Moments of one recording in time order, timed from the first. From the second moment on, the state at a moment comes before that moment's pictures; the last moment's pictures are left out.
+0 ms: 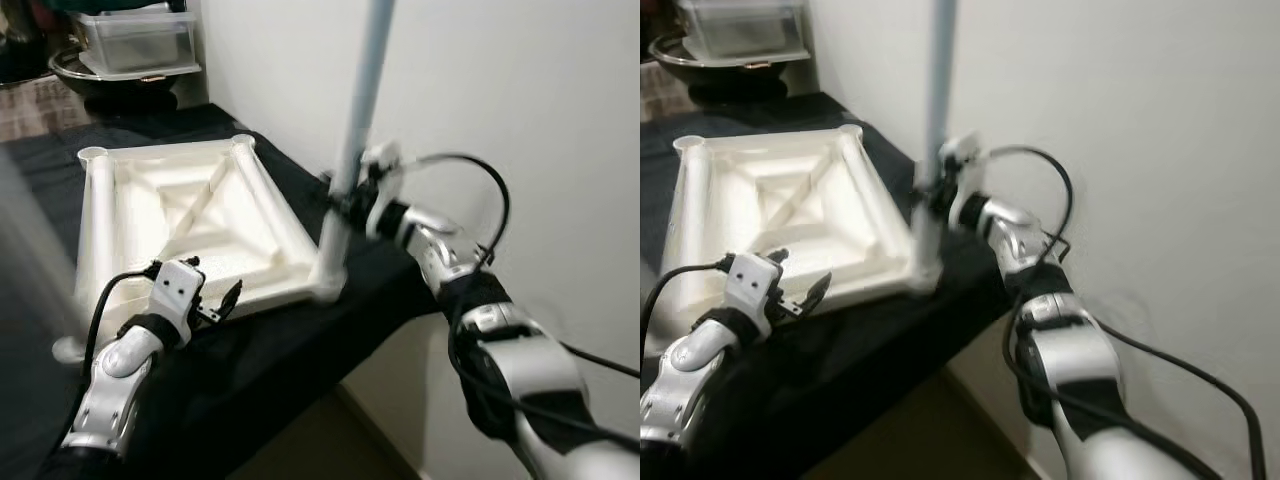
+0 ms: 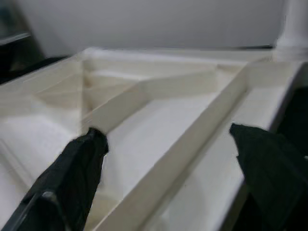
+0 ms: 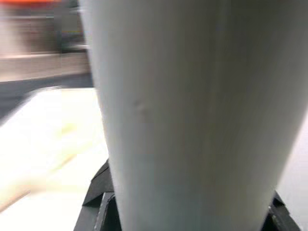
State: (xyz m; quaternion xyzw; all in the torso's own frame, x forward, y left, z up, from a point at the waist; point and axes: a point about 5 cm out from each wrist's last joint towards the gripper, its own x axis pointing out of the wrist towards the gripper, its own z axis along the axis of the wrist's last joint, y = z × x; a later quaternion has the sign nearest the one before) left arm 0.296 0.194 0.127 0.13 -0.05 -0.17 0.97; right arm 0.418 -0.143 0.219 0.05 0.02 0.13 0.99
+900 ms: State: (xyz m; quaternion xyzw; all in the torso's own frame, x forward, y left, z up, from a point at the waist) left arm 0.296 0.198 0.126 0.13 -0.05 -0.16 0.98; right arm 0.366 -0.115 0.271 -0.01 -0.11 0.56 0.82
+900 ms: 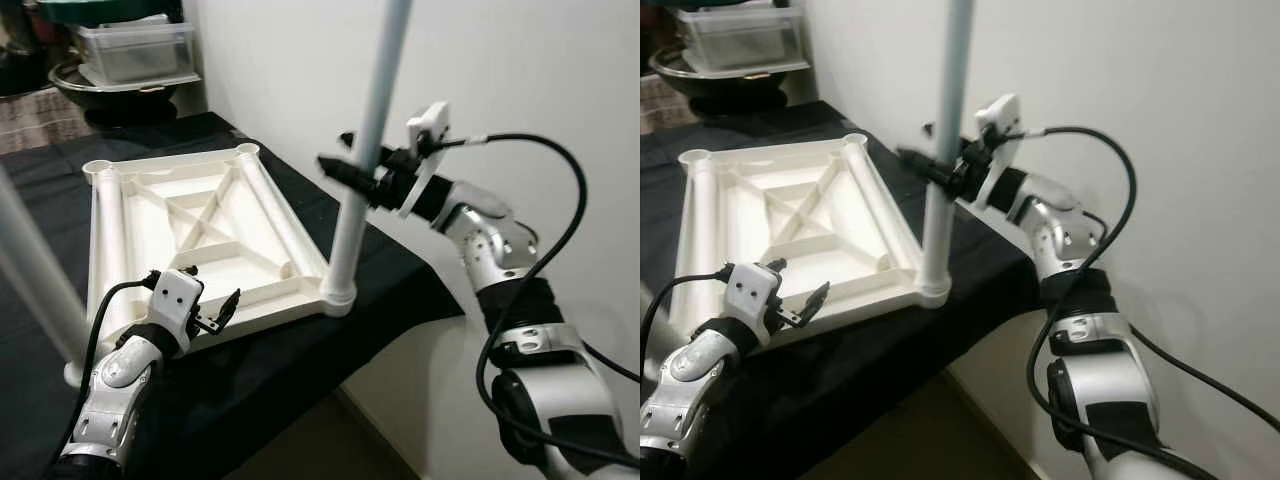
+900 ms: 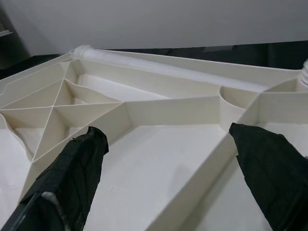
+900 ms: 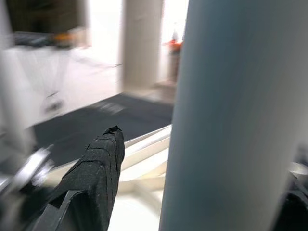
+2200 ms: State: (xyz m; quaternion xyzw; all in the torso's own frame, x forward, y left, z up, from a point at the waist) left arm 0.299 0.196 0.128 0.13 -0.05 -0.16 0.98; right arm 0.365 -0.097 0.266 0.06 -0.07 0.48 0.87
